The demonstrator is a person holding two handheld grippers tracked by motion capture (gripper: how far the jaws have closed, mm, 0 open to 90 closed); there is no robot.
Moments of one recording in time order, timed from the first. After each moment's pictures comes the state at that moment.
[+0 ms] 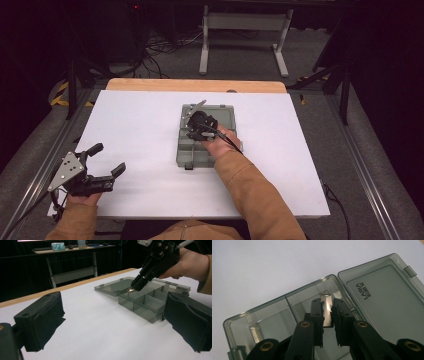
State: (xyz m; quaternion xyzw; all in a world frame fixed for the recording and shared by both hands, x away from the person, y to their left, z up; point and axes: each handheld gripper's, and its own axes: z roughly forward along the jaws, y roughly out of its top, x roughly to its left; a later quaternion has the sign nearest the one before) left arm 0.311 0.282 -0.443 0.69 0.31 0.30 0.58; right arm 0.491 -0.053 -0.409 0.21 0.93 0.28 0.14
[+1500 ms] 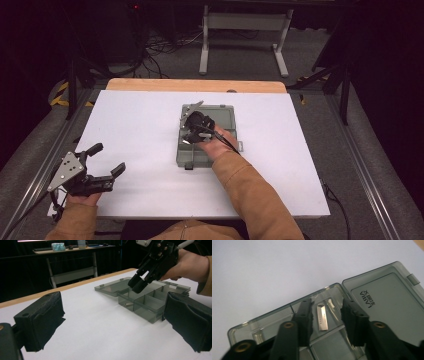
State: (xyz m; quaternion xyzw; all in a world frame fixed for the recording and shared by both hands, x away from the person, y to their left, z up) left arm 0.311 0.282 -0.442 0.69 0.31 0.30 0.58; right arm 0.489 -0.045 -0.409 0.21 0.92 0.29 0.15
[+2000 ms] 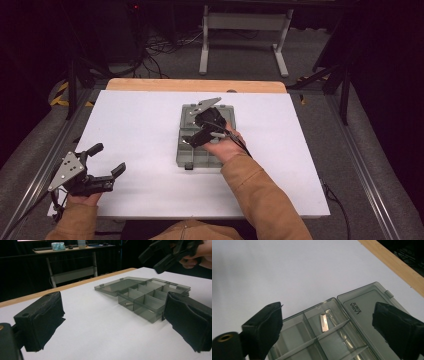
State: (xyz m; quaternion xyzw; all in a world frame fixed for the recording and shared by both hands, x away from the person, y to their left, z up) left arm 0.311 0.281 -0.443 0.69 0.31 0.30 0.58; right arm 0.457 -0.074 -0.366 0.21 0.89 0.37 0.17
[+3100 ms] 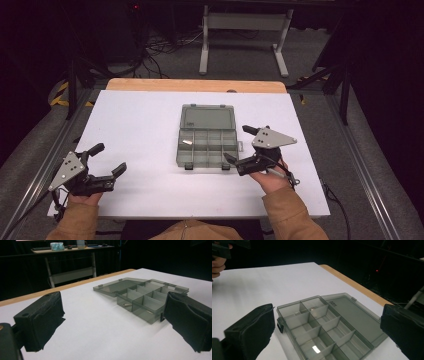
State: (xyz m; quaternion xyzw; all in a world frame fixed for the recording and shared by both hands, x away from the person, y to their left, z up) left arm 0.313 0.280 -0.445 0.68 0.31 0.30 0.59; right arm 0.365 -0.201 -0.372 0.19 0.79 0.52 0.26
